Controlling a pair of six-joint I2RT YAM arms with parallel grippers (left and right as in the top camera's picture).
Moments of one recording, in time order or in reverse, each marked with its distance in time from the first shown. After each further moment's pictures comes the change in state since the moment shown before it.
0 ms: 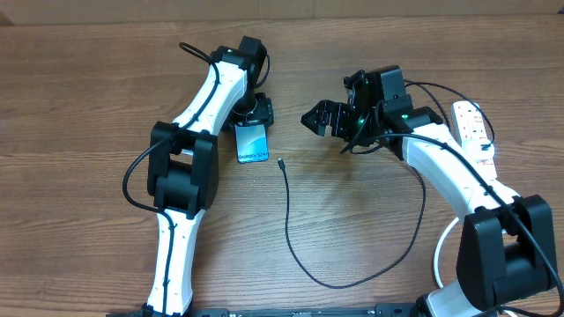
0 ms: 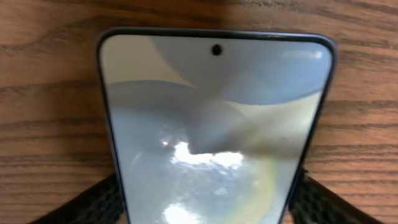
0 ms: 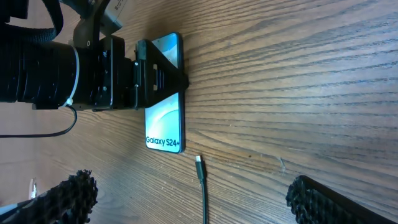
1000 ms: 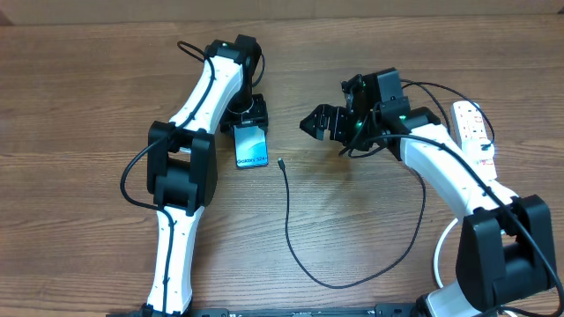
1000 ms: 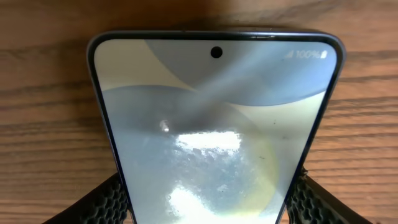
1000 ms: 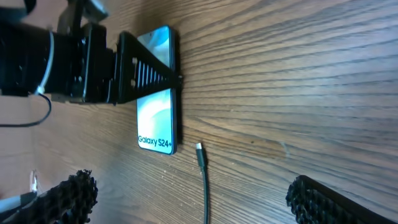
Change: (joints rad) left arm 0.019 0.025 0.098 -0.152 0.069 0.057; right arm 0.023 0.000 0.000 -0.036 -0.003 0.002
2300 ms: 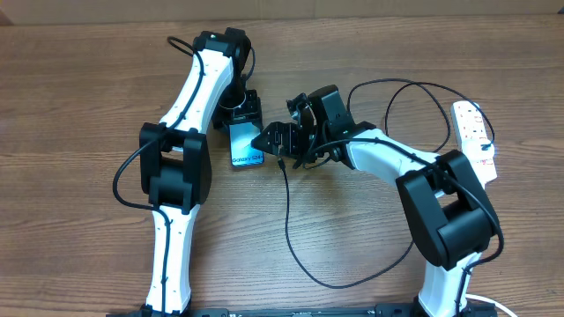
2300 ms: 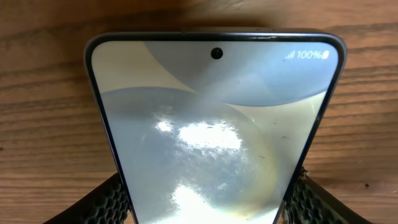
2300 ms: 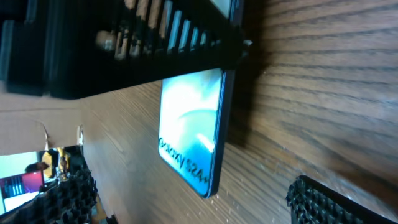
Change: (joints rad) left arm 0.039 0.000 0.060 -0.101 0.056 0.053; right arm 0.172 0.286 0.000 0.387 -0.196 0.144
